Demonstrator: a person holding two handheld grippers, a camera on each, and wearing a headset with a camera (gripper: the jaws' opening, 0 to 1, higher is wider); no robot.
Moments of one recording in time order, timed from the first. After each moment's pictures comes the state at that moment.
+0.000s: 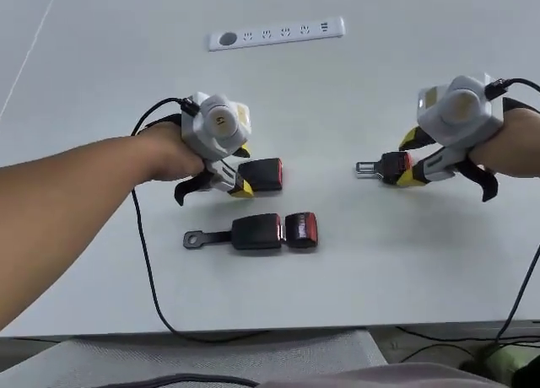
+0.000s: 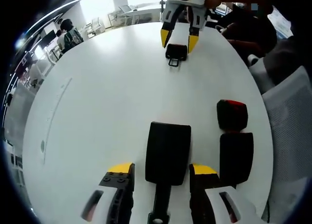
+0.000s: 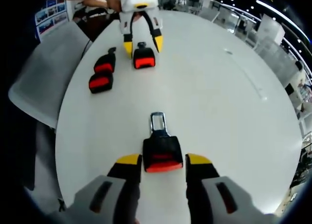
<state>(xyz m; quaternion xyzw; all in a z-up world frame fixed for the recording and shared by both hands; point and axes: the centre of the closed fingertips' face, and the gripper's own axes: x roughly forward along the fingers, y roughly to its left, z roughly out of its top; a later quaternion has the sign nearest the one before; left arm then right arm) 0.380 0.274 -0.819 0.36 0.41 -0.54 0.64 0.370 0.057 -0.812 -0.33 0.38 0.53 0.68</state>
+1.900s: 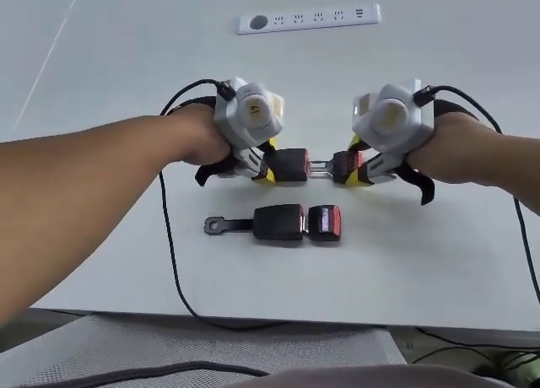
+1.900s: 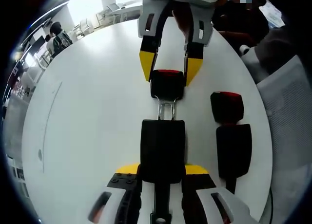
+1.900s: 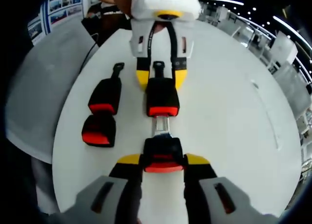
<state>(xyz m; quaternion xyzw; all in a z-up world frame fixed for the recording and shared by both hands) 0.373 0.277 -0.823 0.39 0.41 -0.56 0.61 0.367 0.184 -0.814 -0.36 0.33 0.58 0.65</state>
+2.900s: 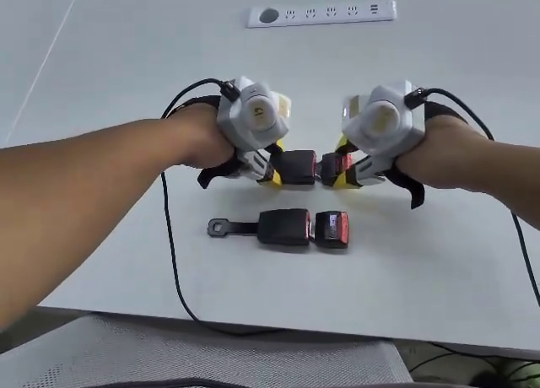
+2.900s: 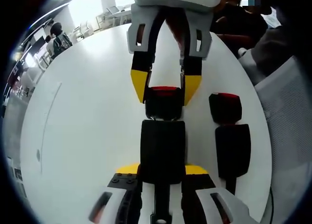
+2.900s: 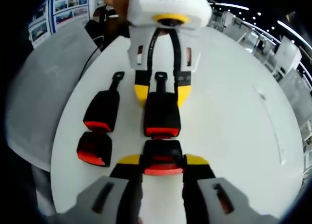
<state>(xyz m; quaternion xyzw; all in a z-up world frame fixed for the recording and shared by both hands) 0.374 0.277 -0.824 0.37 0.40 -0.57 0.61 0.377 0.219 -0.815 -0.35 0.32 0.61 0.64</state>
